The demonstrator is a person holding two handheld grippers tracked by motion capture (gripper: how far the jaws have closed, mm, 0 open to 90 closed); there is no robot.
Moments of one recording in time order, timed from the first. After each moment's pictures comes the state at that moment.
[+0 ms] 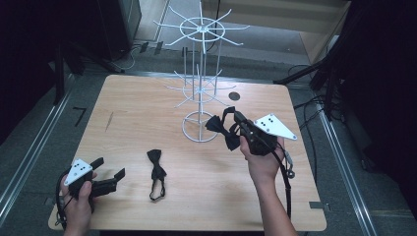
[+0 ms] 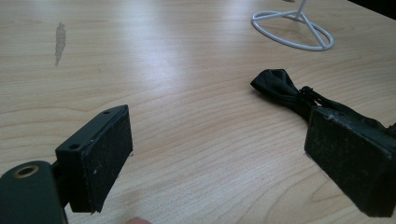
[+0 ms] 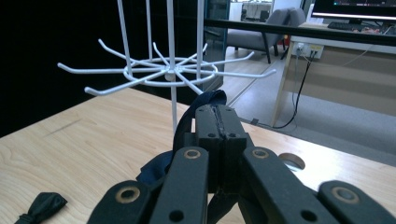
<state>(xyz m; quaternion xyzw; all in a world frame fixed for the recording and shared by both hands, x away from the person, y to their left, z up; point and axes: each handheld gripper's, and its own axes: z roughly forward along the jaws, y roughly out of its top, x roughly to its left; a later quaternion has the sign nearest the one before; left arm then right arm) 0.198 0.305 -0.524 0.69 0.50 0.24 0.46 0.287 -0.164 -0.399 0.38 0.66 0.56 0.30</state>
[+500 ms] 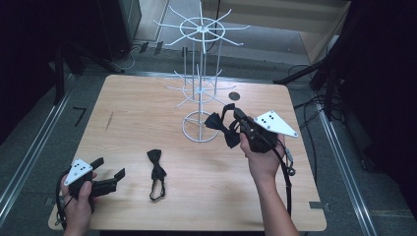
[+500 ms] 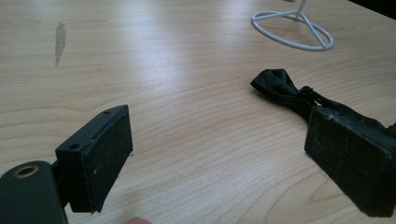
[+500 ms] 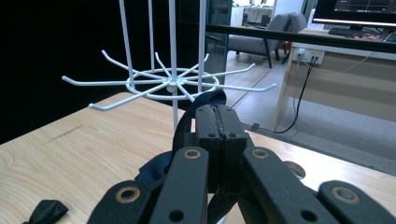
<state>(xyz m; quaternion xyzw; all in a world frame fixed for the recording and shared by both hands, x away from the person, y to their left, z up) 0.198 0.305 -0.524 0.69 0.50 0.24 0.46 0.289 -0.163 -0.390 0.38 0.66 0.57 0.30</state>
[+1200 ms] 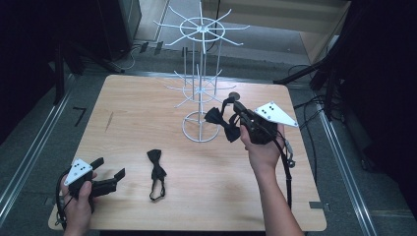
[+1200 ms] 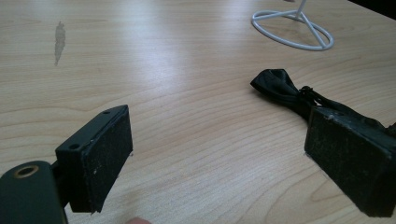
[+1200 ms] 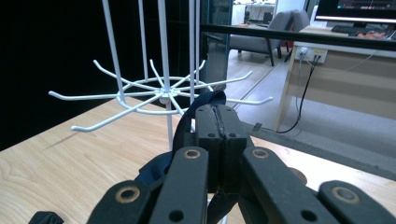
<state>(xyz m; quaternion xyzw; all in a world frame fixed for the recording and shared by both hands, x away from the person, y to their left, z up) 0.198 0.306 -0.524 0.69 0.50 0.24 0.46 0.307 -0.163 -0.382 0.38 0.66 0.57 0.29</state>
